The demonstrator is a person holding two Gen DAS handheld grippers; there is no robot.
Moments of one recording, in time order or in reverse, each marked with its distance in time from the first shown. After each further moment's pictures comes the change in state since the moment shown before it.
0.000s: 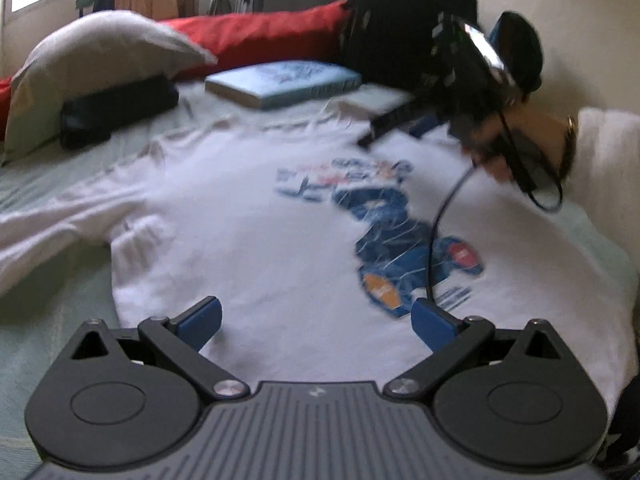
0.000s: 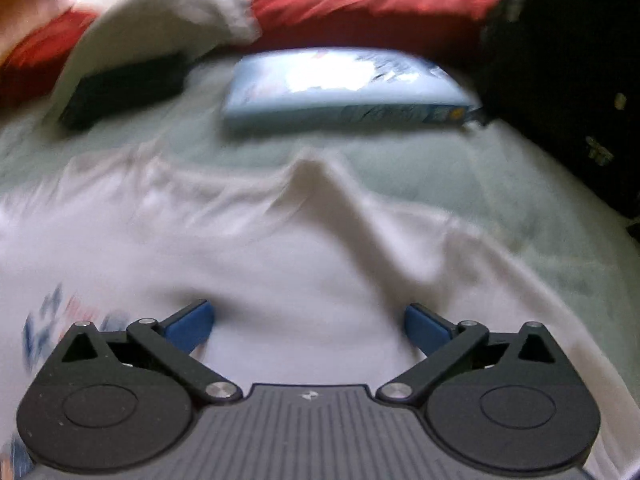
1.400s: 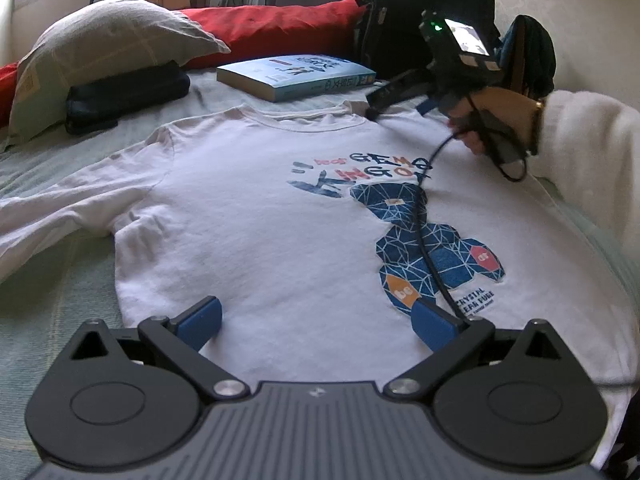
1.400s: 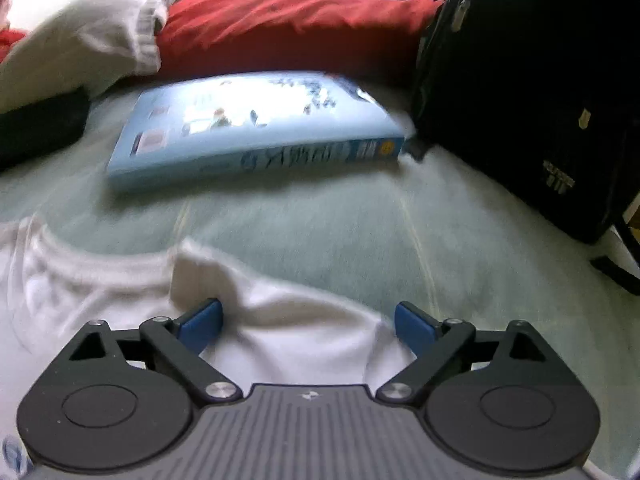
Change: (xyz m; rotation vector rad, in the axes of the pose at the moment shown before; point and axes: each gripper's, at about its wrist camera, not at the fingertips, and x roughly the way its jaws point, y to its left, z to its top) left arm 0.007 0.008 0.000 -0.036 0.003 0.007; right arm 0.039 -0.022 0.046 0.043 -0.055 -0.183
